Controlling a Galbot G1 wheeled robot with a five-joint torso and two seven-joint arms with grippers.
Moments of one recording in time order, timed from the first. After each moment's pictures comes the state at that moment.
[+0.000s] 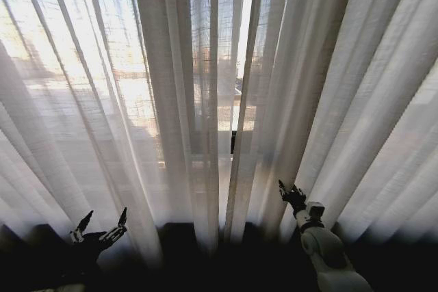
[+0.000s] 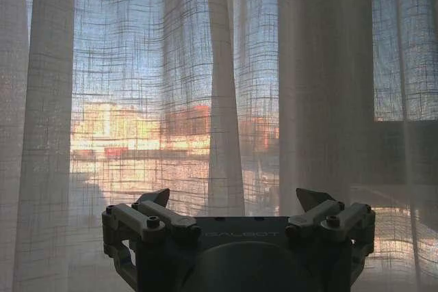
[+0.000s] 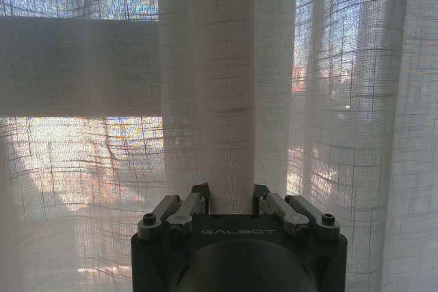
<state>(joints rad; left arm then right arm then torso) 1.88 -1.46 -0.94 -2.39 -0.36 -0.02 0.08 -1.26 1.21 0.63 1.90 0.36 -0.26 0.12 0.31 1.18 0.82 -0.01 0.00</state>
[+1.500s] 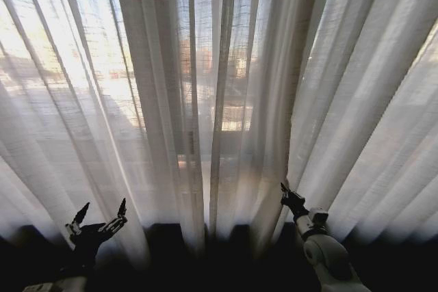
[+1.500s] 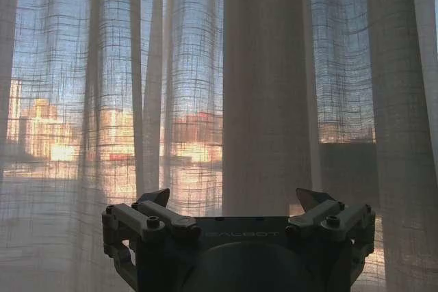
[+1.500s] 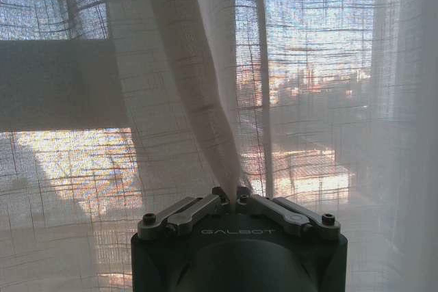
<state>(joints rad) 1.88 -1.50 -0.90 -2.48 -0.32 0.03 0.03 -1.32 1.24 0.65 1.97 0.39 -0.25 0.07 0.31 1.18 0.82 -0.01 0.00</state>
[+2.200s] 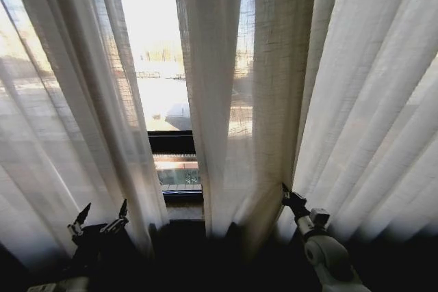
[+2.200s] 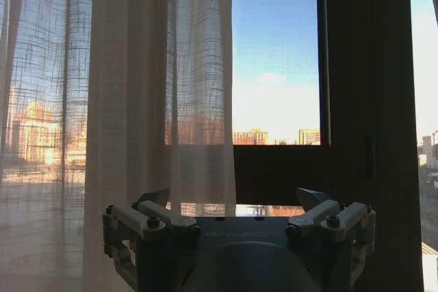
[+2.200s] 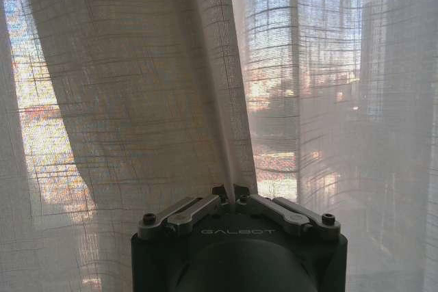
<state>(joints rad) 1.87 -1.50 -0.89 -2.46 -0.31 0.01 0.04 -1.33 1.24 0.66 1.96 0.38 -0.25 0.07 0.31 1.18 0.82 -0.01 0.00</state>
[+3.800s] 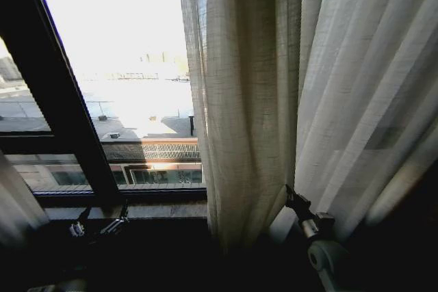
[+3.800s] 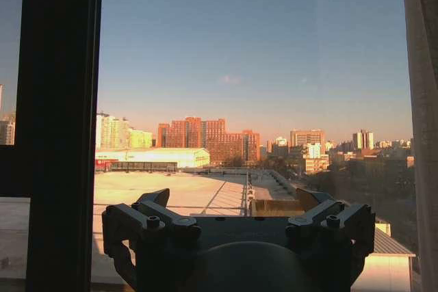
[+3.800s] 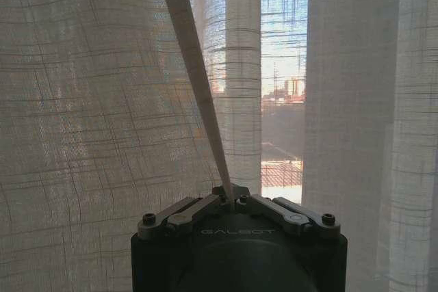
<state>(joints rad) 1.88 -1.49 -0.90 -2.45 -0.33 -0.01 0.06 -1.37 1.25 0.69 1.99 0.36 -0.22 0.07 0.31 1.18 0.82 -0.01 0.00</state>
